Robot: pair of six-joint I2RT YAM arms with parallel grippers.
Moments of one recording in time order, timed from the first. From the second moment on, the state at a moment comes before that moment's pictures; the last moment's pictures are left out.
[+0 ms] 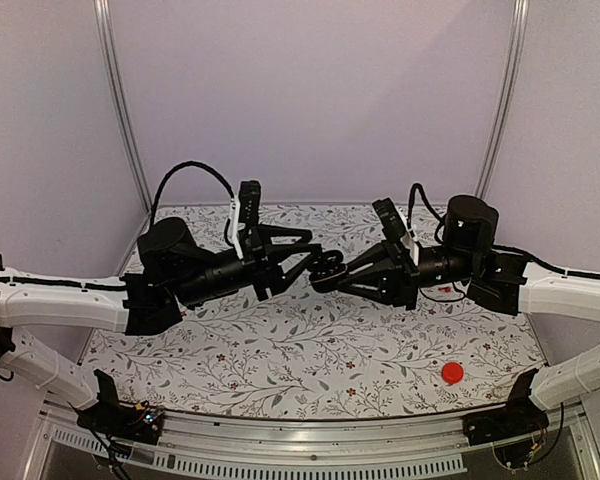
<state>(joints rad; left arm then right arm) -1.06 1.31 0.78 0.70 0.16 -0.30 0.87 1.22 0.83 0.33 -0.82 0.12</state>
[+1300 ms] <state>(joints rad) -1.06 1.28 0.61 0.99 0.33 -0.12 0.86 1.28 0.86 0.48 -0.85 0.26</state>
